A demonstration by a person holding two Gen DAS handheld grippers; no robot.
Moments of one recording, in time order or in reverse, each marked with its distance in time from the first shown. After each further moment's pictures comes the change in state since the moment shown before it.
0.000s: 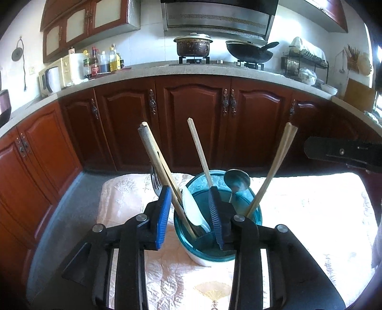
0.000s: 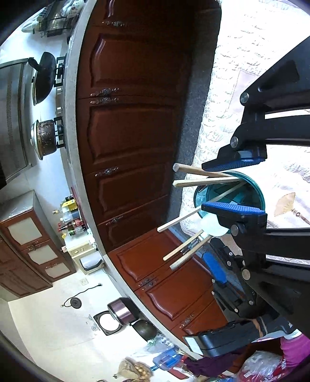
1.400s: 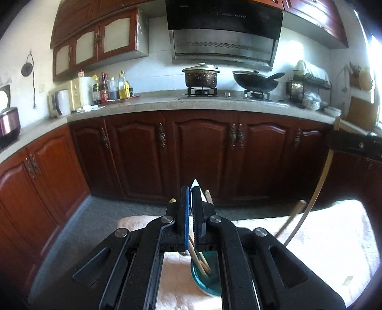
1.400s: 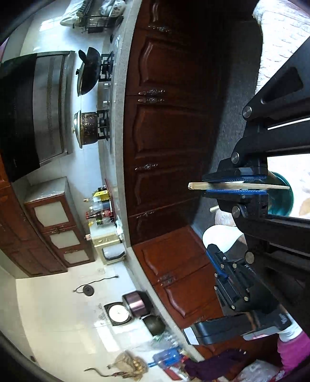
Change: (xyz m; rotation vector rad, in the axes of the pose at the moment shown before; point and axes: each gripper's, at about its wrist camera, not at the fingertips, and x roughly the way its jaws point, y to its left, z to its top) left arm -0.018 0.014 0.054 0.000 -0.157 0.055; right arm -0.038 0.040 0.060 -0.127 -0.166 -0.052
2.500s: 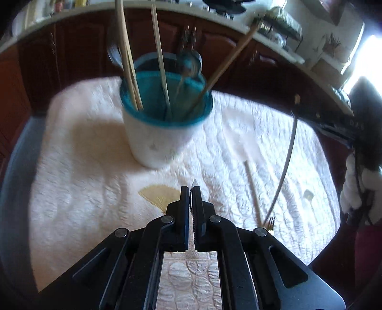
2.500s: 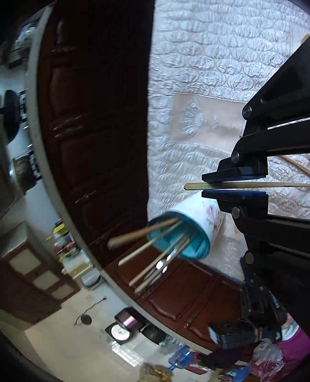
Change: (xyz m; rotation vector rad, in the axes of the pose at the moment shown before) left arm -0.029 -0.008 -0.139 -0.073 0.488 -0.388; right arm -0.023 -0.084 -0.144 0.275 0.219 0.058
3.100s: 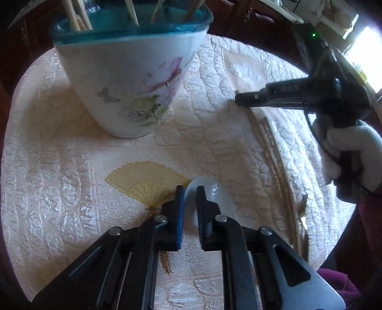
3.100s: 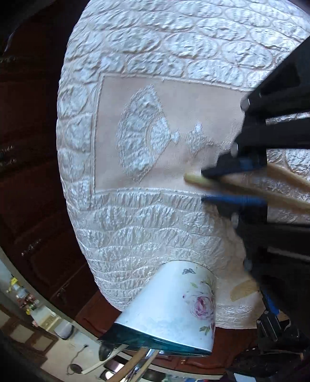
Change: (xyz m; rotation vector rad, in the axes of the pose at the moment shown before) left arm 0.112 -0.018 -0.015 0.091 0.222 -0.012; right arm 0.163 -0.073 -0.023 0.128 0.323 -0.143
